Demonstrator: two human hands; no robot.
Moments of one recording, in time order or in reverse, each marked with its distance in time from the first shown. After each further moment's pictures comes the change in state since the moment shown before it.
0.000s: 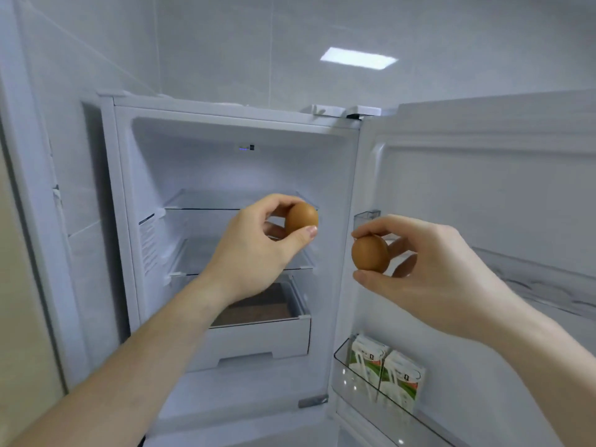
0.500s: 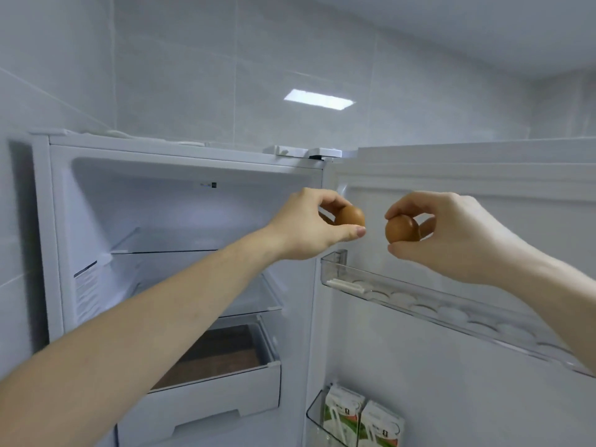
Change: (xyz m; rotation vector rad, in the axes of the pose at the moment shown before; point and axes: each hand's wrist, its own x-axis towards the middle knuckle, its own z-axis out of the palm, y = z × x) left_hand 0.124 0.037 0.072 0.081 -0.297 0.159; right_hand 0.065 0.033 -0.083 -0.276 0.135 0.172
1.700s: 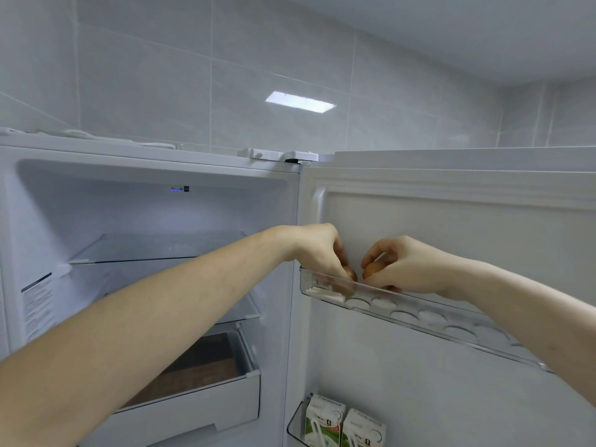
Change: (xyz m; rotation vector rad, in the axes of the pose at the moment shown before) left_hand 0.051 0.001 0.046 0.403 -0.600 -0.156; right_hand 0.025 0.039 0.029 0.195 -0.370 0.347
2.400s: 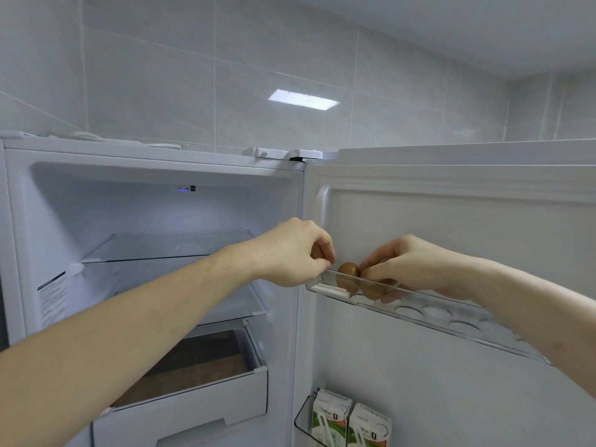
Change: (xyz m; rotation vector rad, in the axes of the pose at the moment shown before) left_hand -0.054 -0.024 0.007 0.026 0.323 0.150; right_hand -0.013 -0.008 0.005 0.090 -0.146 -0.021
